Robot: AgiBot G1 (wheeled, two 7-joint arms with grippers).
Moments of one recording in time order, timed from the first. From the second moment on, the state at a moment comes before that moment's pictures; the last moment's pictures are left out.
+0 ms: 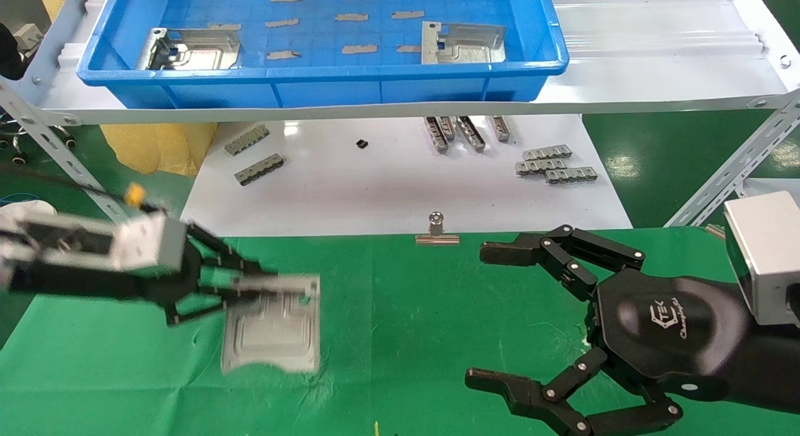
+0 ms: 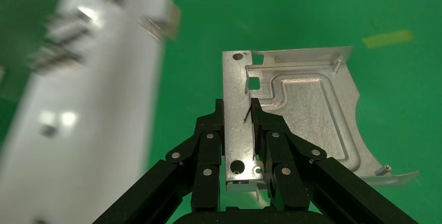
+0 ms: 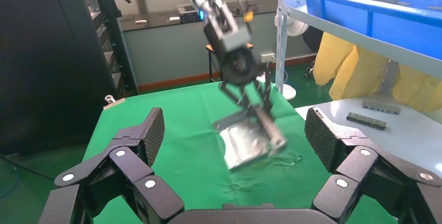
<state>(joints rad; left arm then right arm) -1.78 0.88 0.78 -0.42 1.26 1.59 0.44 1.09 -0.57 -0.38 1.25 -0.65 -1.45 0.13</state>
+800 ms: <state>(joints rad) -1.75 0.99 0.85 -0.14 1.27 1.54 0.70 1.09 -0.57 -0.38 1.25 -0.65 -1.45 0.13</state>
